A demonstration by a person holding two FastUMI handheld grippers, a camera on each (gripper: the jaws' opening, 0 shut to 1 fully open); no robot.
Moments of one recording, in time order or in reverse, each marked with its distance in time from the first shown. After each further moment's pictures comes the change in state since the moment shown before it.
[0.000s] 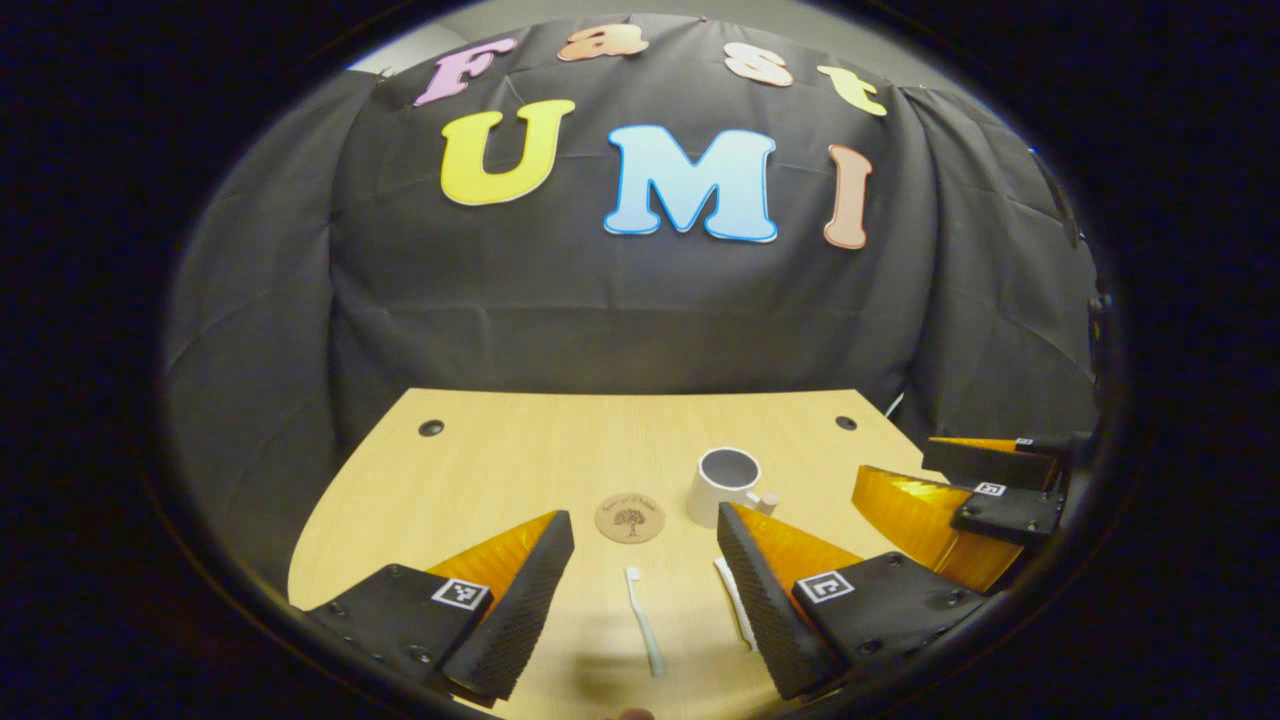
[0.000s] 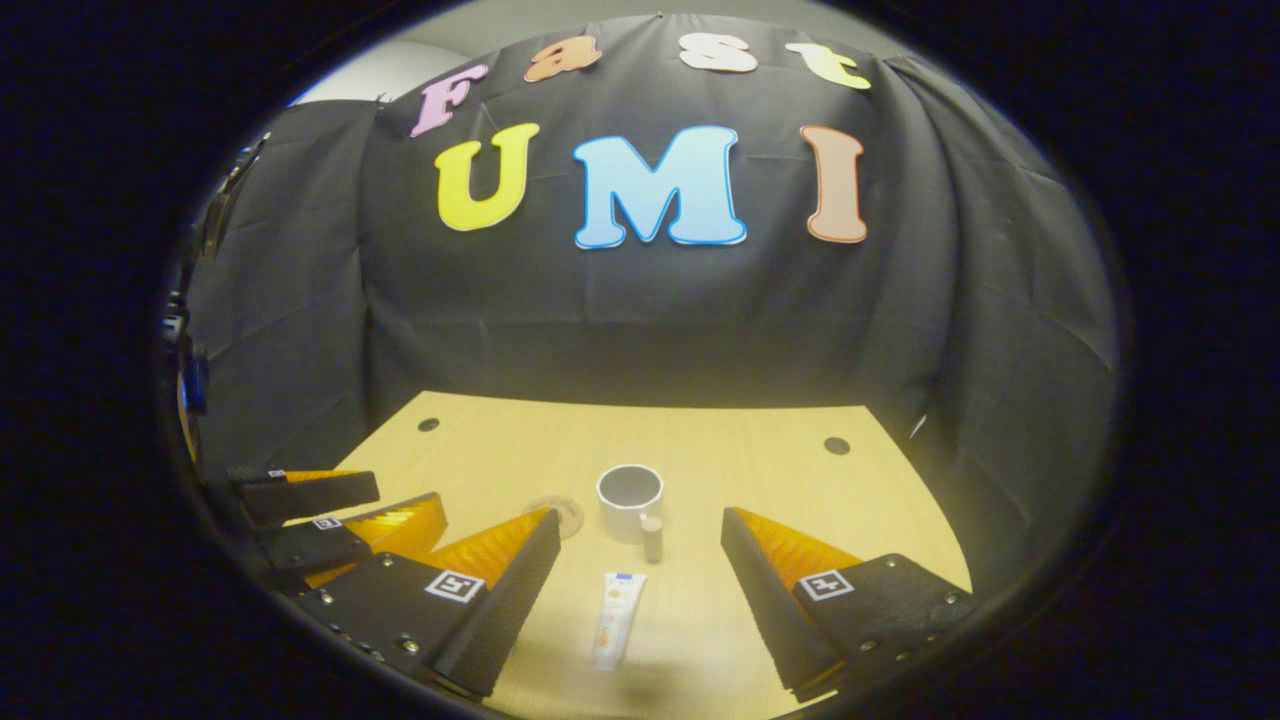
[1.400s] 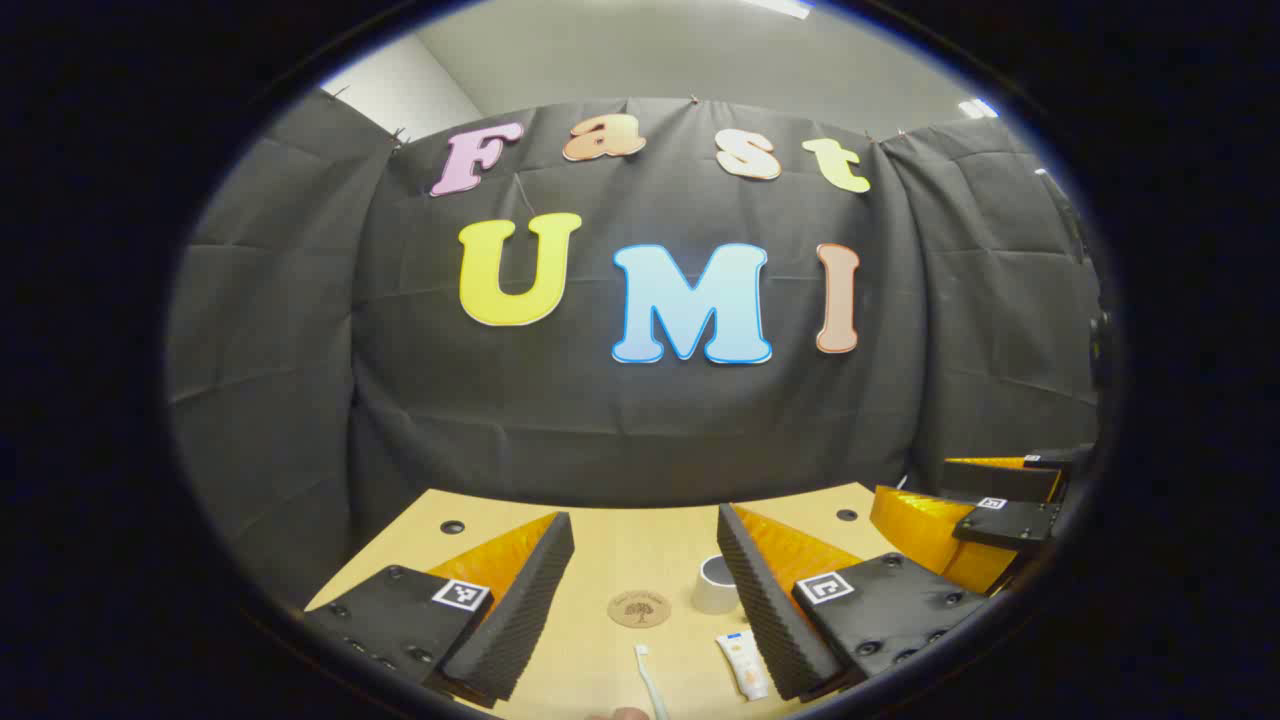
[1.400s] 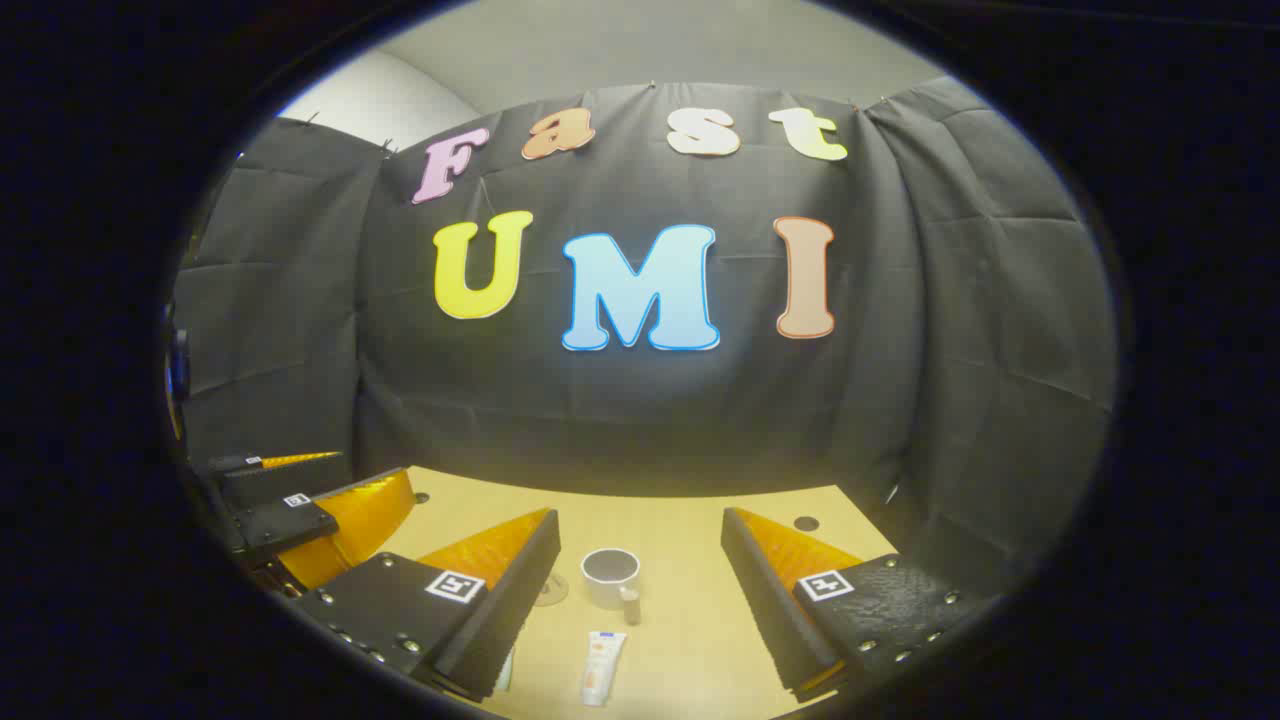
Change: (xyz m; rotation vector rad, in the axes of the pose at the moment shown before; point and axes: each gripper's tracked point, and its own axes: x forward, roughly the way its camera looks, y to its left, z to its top) left arm -0.062 -0.005 0.101 0.042 -0.378 0.015; right arm -0.046 -0.013 0.078 -0.009 -0.296 -0.063
